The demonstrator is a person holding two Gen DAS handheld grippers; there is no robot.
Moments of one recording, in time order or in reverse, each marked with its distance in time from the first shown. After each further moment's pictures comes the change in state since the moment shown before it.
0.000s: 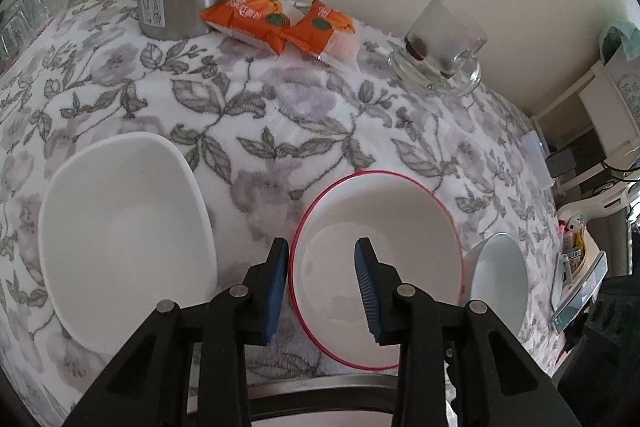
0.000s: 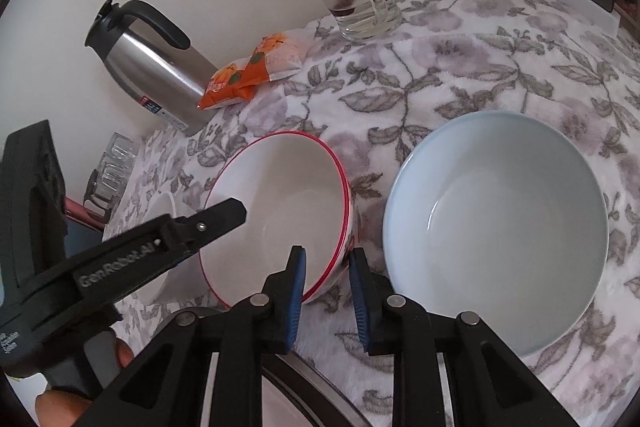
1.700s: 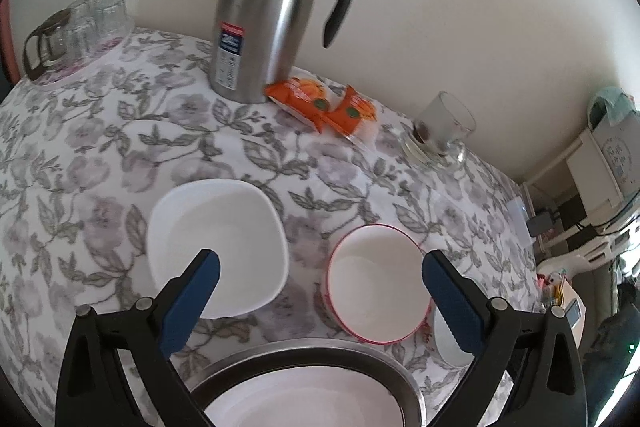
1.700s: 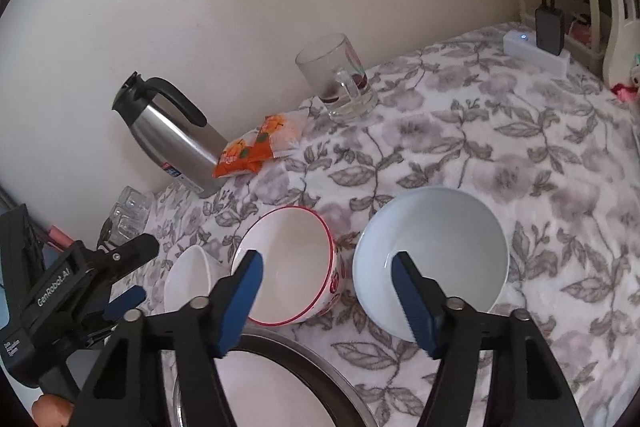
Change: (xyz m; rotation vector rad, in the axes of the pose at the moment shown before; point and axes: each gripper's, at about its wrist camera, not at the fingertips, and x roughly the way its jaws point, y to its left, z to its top) left arm -0.094 0.020 -0.007 -0.116 -0.211 0.014; right arm -0.077 -0.006 0.000 0.039 -0.213 -0.002
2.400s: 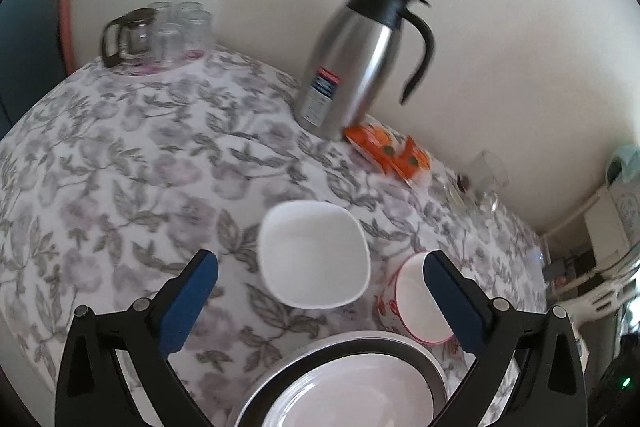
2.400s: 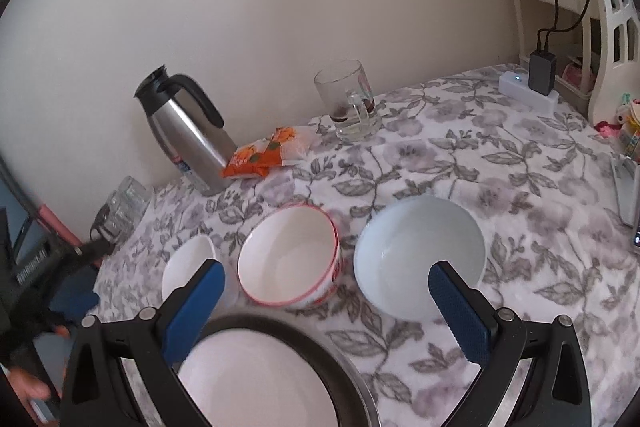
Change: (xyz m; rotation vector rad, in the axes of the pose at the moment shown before) left arm -0.059 0.055 -0.010 -0.120 -0.132 0.111; right arm -0.034 0.021 -0.020 -0.099 -0.104 -0.055
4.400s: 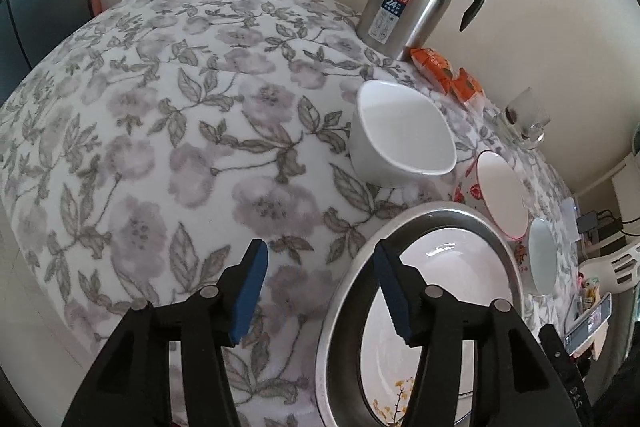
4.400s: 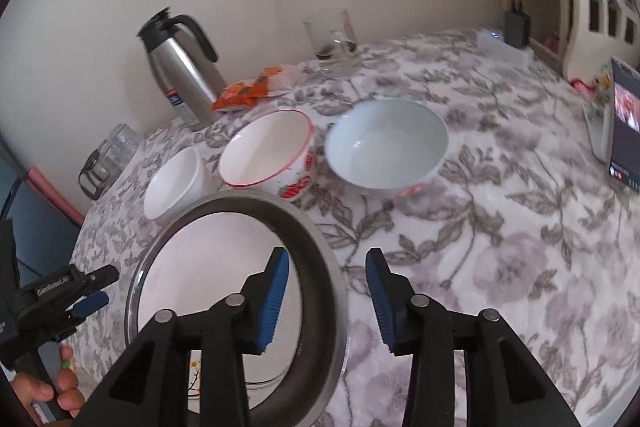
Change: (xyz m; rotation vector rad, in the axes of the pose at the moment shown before) left arm -0.010 0.069 -0.091 -0.069 0.143 0.101; right arm -0.029 -0.012 -0.082 -0.077 0.105 -0.052
